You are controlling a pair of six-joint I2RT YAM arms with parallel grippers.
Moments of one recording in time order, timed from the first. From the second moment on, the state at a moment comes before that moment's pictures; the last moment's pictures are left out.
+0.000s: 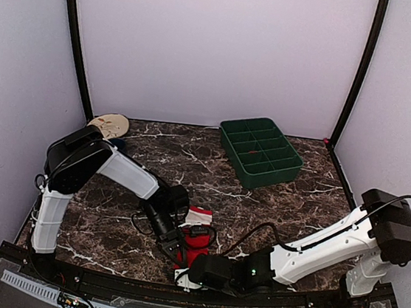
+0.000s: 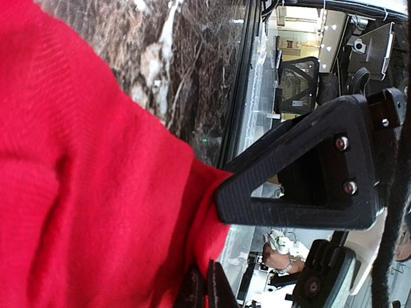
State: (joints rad) left arm -0.85 2.17 1.21 -0.72 1.18 0.13; right arm 1.55 1.77 0.90 -0.16 0.41 -0.35
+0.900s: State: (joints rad) left arm -0.83 2.19 1.21 -0.73 1.25 0.15; right arm 1.52 1.82 0.93 -0.11 0.41 -0.35
